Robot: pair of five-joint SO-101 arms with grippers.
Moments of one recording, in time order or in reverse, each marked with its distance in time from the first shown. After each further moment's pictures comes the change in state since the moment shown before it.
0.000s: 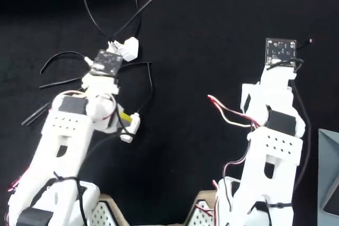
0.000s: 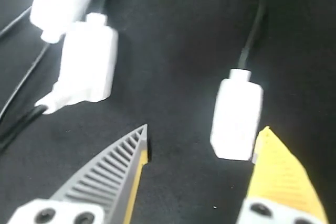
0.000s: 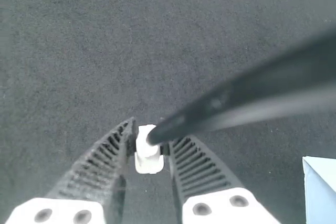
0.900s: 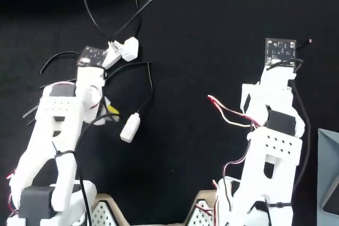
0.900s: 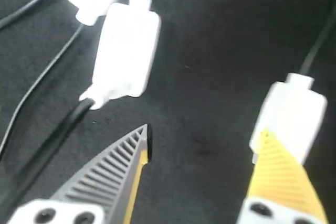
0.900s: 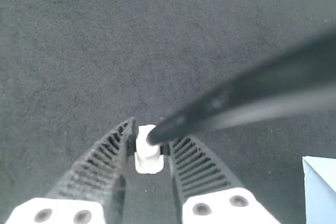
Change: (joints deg) left arm -8.1 12.1 -6.8 1.4 -3.1; right arm 0.0 0.0 0.0 0.0 0.0
